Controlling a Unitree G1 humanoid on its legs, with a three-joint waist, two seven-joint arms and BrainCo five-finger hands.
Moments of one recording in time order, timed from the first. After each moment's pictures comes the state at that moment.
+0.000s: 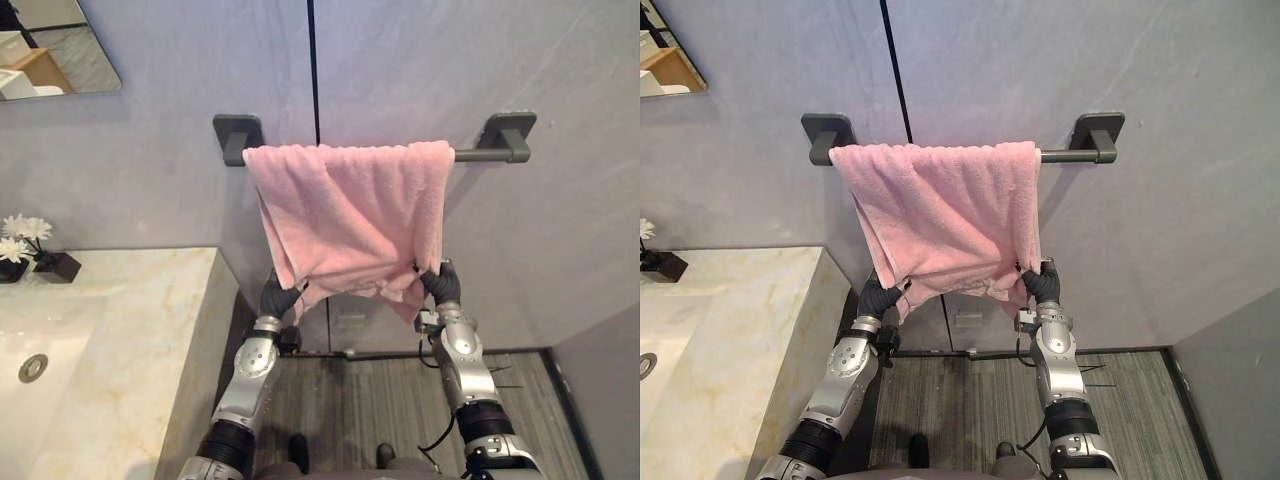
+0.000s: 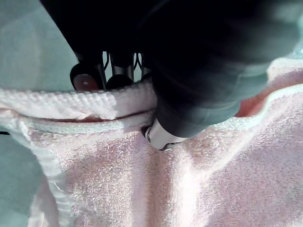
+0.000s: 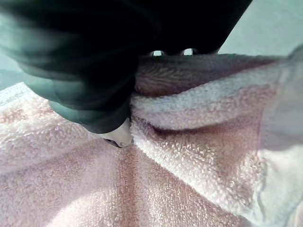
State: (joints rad) left arm -0.09 0.08 -0.19 0.29 -0.17 -0.24 0.10; right arm -0.21 -0.05 -0.07 0.40 0.11 -0.21 -0.11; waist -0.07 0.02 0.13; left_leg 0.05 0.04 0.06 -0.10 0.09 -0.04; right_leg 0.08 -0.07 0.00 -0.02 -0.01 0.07
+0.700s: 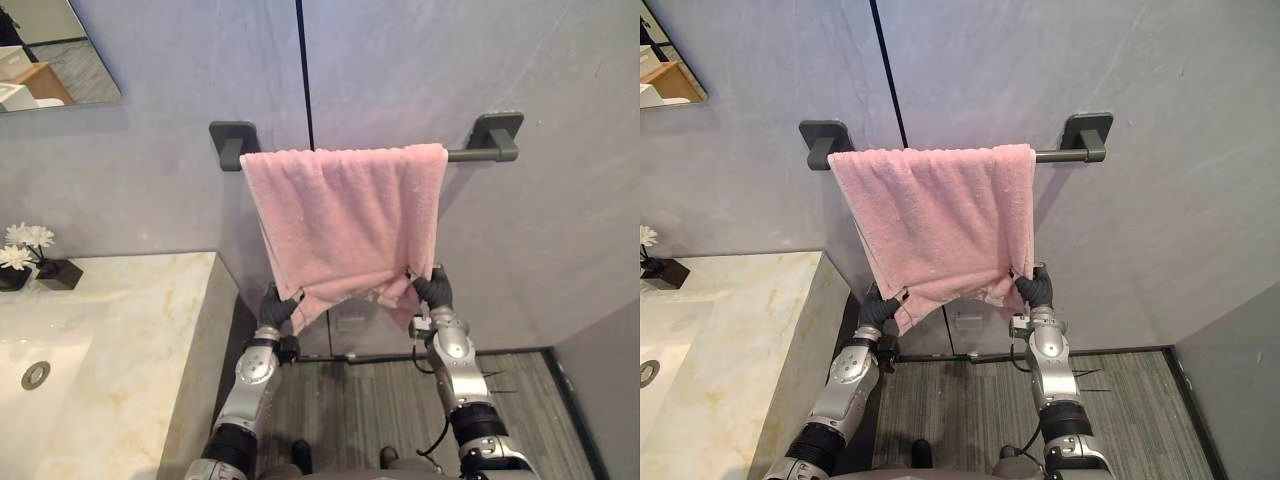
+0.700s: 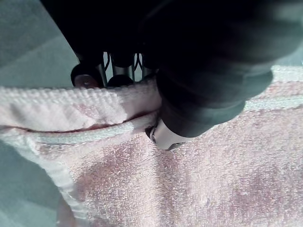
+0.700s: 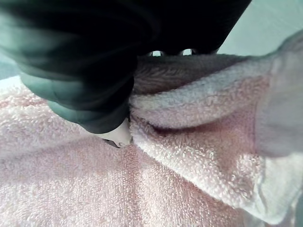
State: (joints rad) left arm -0.08 0.05 -0.12 0.41 -0.17 -0.24 0.11; right arm -0.22 -0.01 -0.08 0.49 0.01 -0.21 -0.11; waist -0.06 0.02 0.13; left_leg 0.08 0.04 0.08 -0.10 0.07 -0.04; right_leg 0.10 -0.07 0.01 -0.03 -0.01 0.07
